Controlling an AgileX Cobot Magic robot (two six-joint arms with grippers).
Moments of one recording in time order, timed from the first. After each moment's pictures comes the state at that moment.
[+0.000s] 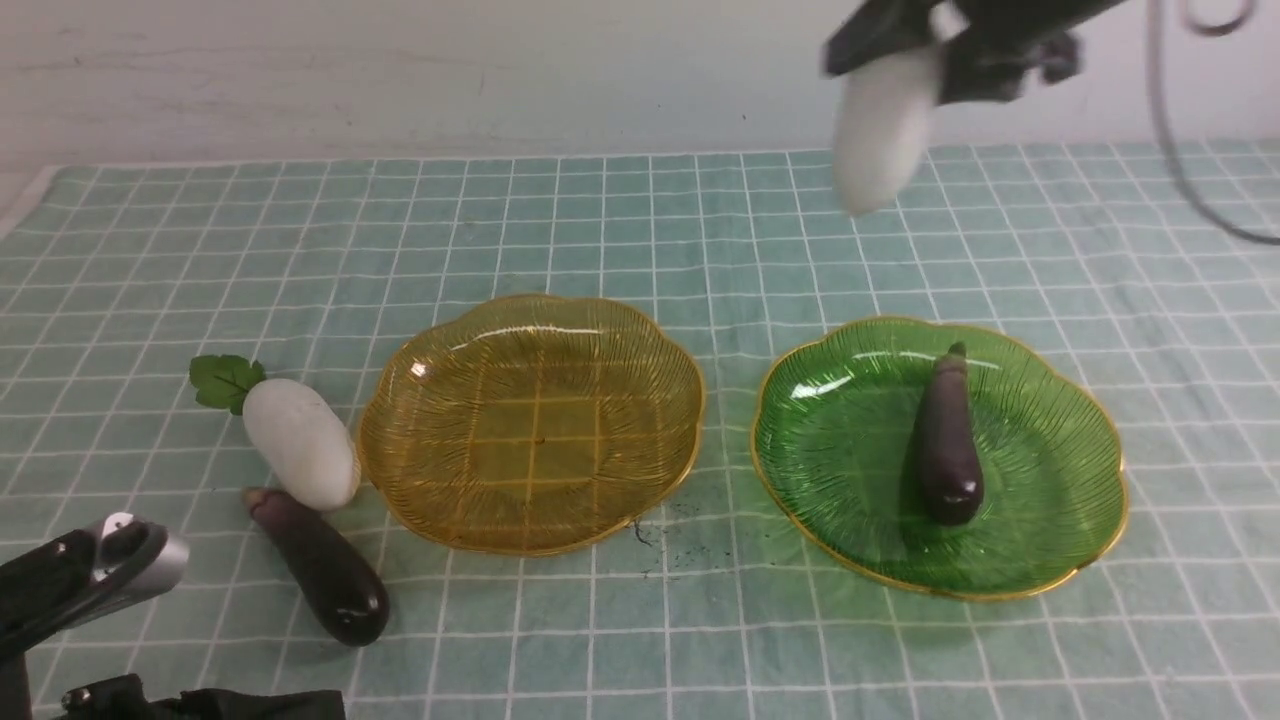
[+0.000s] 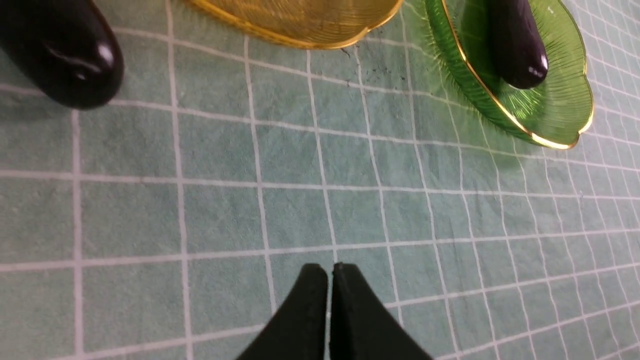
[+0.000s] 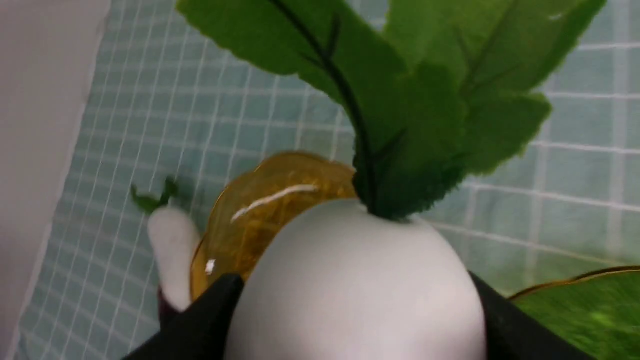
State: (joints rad) right arm 0.24 2.09 -2.16 0.65 1.24 -0.10; left arm 0.00 0.67 -0.30 -0.91 0.69 0.43
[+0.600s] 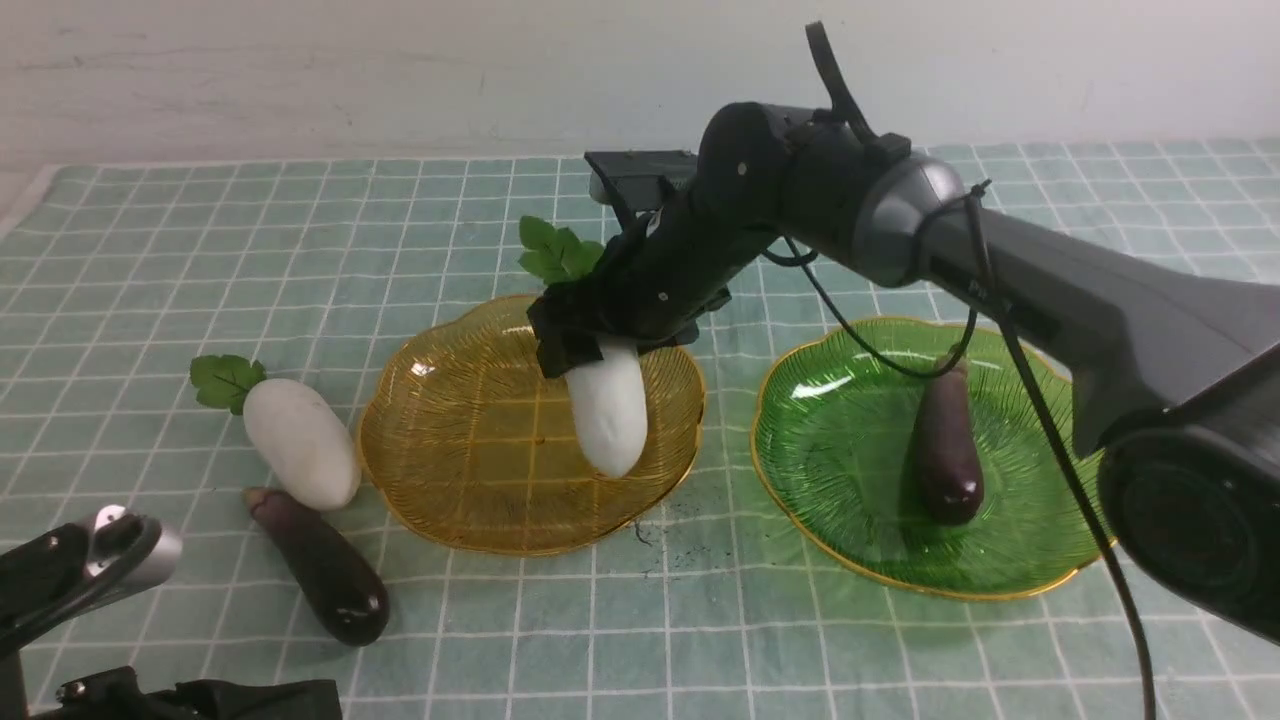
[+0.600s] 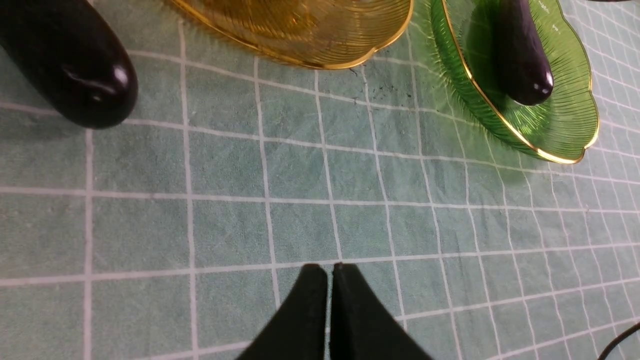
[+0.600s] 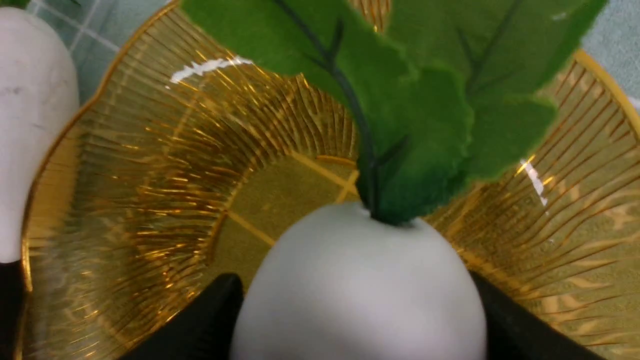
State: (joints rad) right arm 0.55 2.37 -2.15 0.41 0.97 -0.11; left arm 0.00 0.67 -0.30 -0.92 0.68 0.43
